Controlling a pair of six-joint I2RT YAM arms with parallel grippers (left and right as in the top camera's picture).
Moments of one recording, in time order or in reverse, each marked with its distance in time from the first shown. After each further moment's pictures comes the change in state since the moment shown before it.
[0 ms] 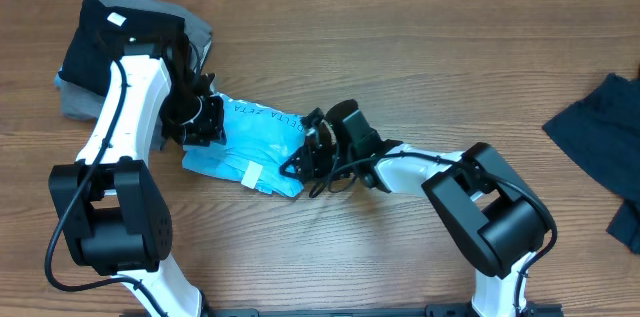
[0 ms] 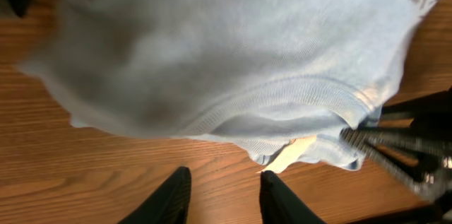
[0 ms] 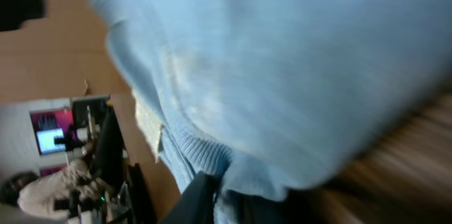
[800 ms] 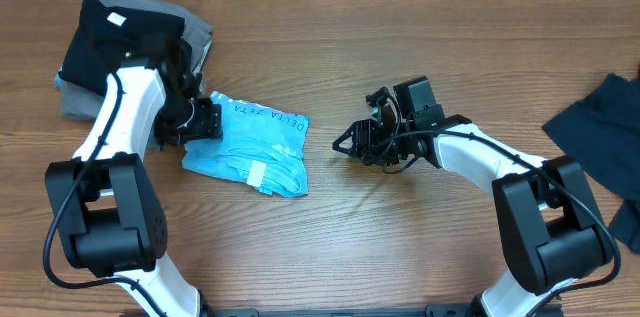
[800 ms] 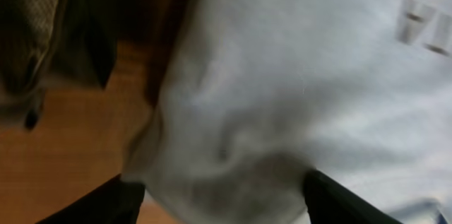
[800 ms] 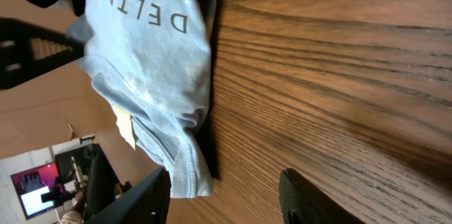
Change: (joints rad) left arm 0.056 -0.001 -0.164 0.289 -0.090 0.003; right arm -0.267 -0.182 -0.001 -0.408 0.009 -0.192
